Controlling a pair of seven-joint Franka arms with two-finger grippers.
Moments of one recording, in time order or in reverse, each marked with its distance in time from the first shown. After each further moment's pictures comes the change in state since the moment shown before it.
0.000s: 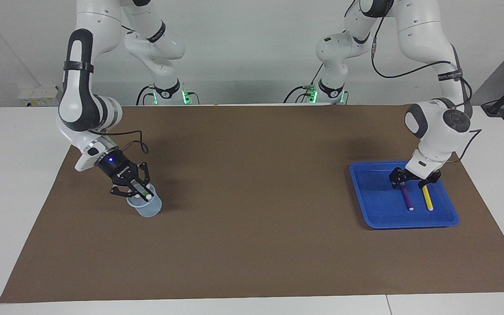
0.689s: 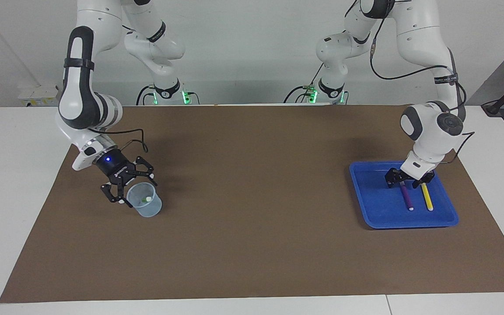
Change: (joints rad) left arm 0.003 0.003 0.000 -0.053 -0.001 0.045 -0.001; right arm 0.036 -0.029 0.003 0.015 -0.011 0.111 0.155
